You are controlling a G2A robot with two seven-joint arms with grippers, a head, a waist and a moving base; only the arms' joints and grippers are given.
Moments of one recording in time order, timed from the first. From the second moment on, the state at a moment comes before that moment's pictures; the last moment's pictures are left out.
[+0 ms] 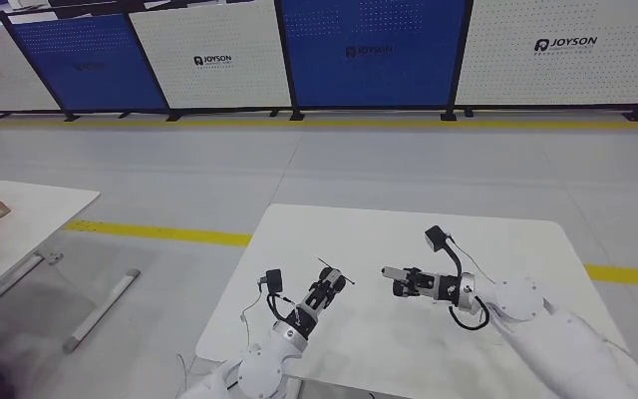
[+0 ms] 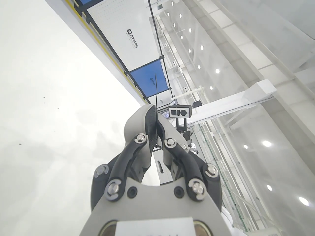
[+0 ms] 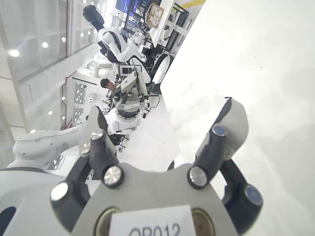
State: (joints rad) left arm 1.55 -0.98 -0.97 -1.83 -0.19 -0.17 0.28; right arm -0.77 -1.07 0.60 -1.18 0.48 -0.34 0.85
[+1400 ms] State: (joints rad) left arm 1.51 -1.03 -0.94 -1.82 -0.29 -0.05 0.27; right arm -0.82 -1.14 0.68 -1.21 0.36 -0.34 0.92
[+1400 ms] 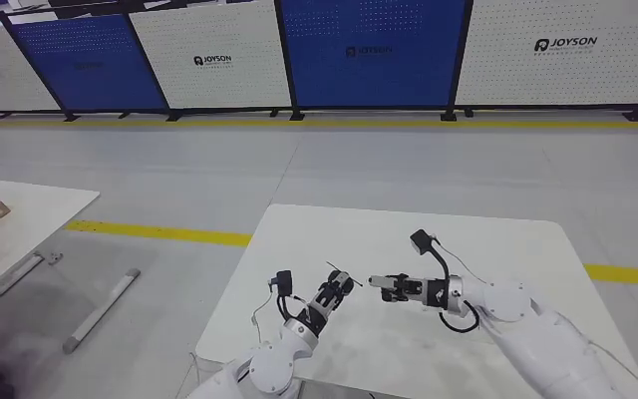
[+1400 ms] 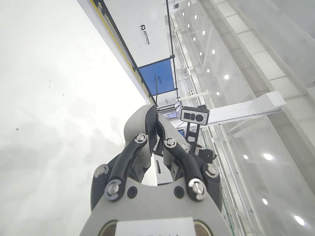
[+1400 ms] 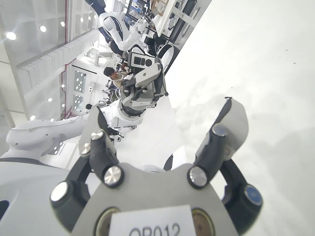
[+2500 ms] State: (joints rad) left arm 1.50 -1.05 -0.93 -1.81 -0.31 -0.04 0.26; right arm -0.84 -1.17 0.74 -1.17 0.46 -0.30 1.04
